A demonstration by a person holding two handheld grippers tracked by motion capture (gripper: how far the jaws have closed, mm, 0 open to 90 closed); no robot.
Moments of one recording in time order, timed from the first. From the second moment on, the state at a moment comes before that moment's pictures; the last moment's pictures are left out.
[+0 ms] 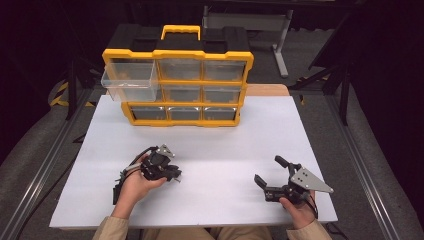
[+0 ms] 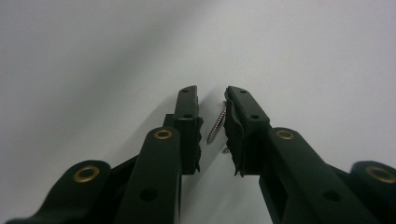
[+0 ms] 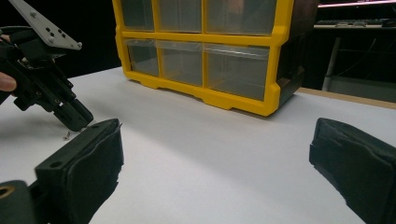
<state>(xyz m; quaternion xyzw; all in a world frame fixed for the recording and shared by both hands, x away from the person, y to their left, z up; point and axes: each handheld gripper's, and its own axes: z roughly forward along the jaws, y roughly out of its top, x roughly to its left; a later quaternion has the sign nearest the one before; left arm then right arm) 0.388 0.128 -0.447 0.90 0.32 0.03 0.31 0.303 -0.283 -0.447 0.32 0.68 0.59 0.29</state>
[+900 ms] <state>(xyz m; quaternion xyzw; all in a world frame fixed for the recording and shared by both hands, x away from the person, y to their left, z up) 0.398 0.131 -0.441 0.87 0.38 -0.02 0.30 0.304 -0.284 -0.446 0.32 0.68 0.59 0.29</state>
